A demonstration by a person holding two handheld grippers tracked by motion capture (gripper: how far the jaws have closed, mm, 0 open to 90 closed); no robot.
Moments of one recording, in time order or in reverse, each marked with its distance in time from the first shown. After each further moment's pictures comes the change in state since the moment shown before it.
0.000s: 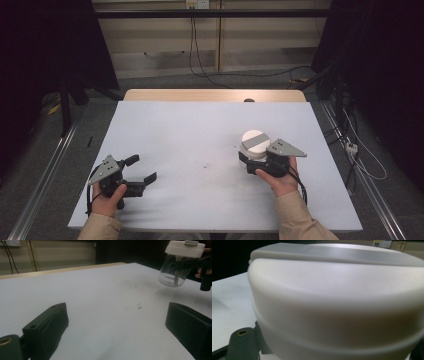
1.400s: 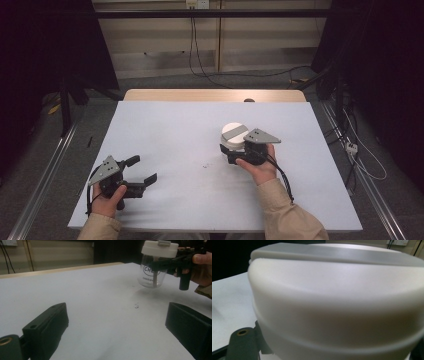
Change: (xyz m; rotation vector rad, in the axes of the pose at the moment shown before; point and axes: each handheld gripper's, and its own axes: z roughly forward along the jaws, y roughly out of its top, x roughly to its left) left arm -0.001 0.000 -0.001 0.000 -0.016 0.000; right arm 0.014 0.013 0.058 0.026 0.057 -0.025
